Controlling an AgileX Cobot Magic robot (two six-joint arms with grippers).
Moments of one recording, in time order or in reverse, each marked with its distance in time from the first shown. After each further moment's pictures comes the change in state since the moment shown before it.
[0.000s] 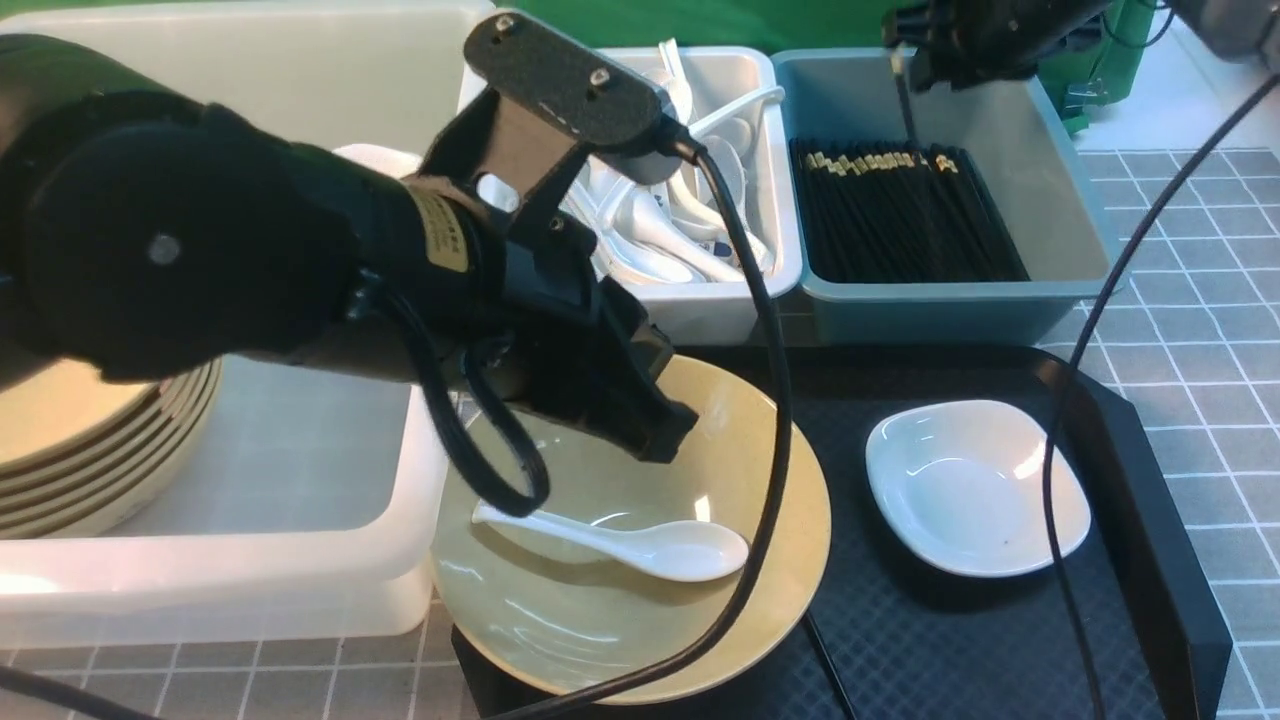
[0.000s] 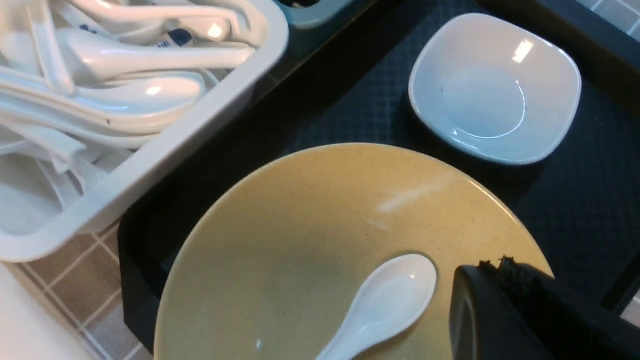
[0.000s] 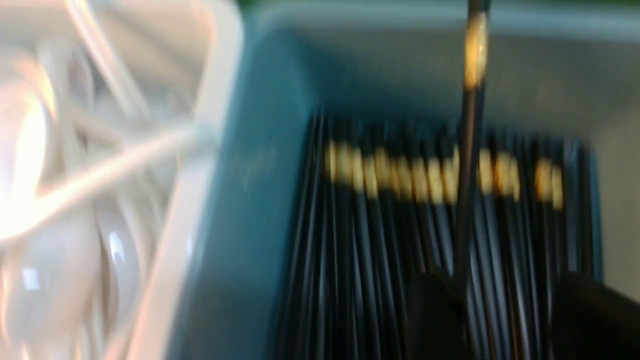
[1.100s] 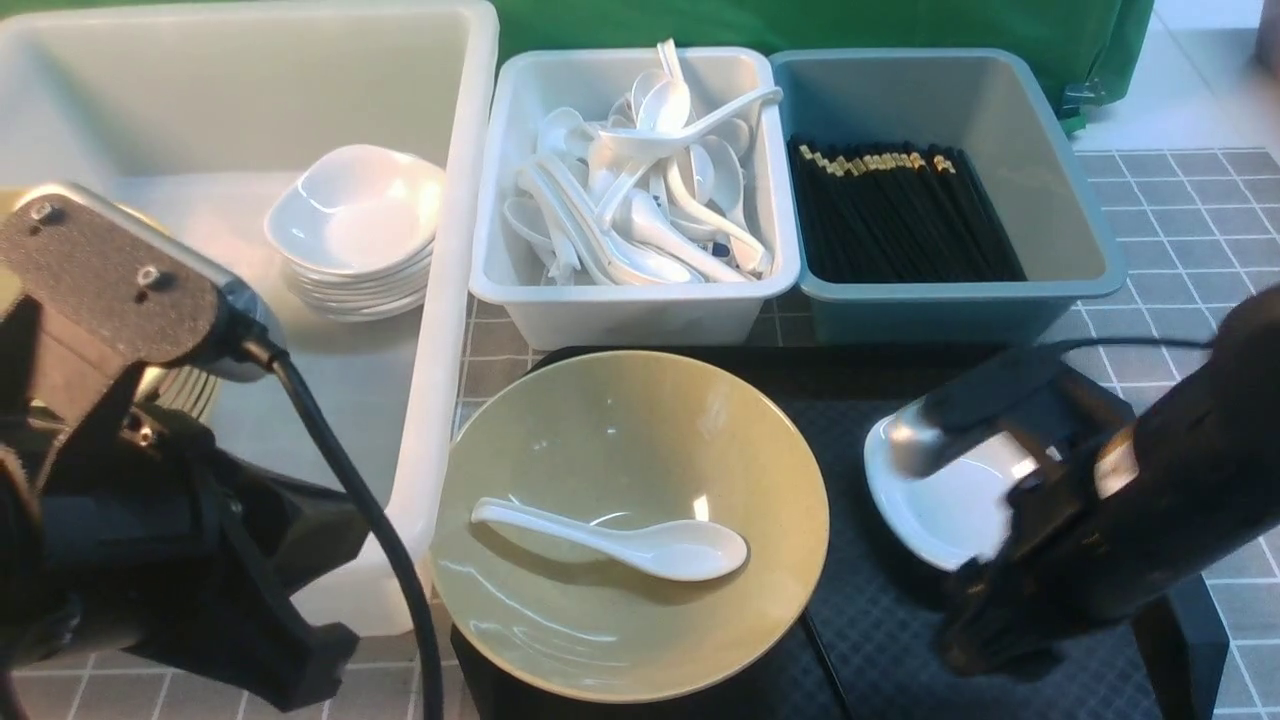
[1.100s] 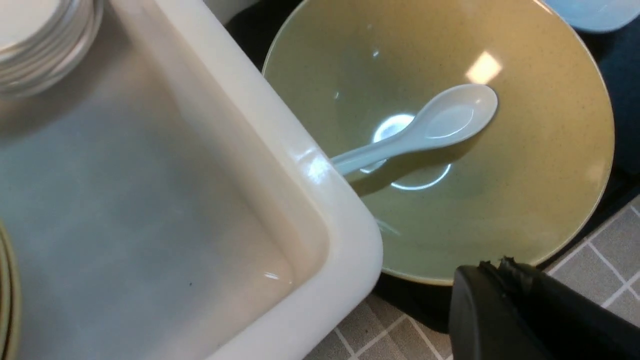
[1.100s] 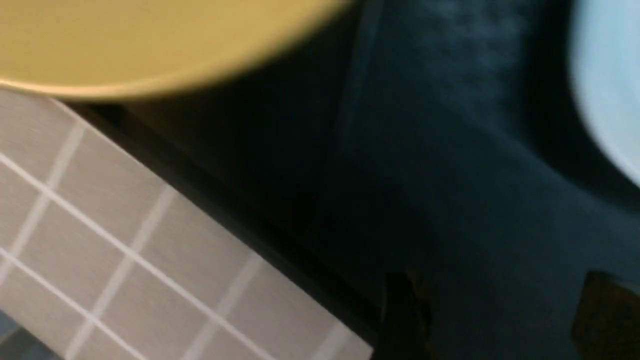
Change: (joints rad) right arm 0.435 -0.906 1.554 0.096 -0.262 -0.188; left arm 0.000 -0.445 0.291 0.204 0.187 -0.290
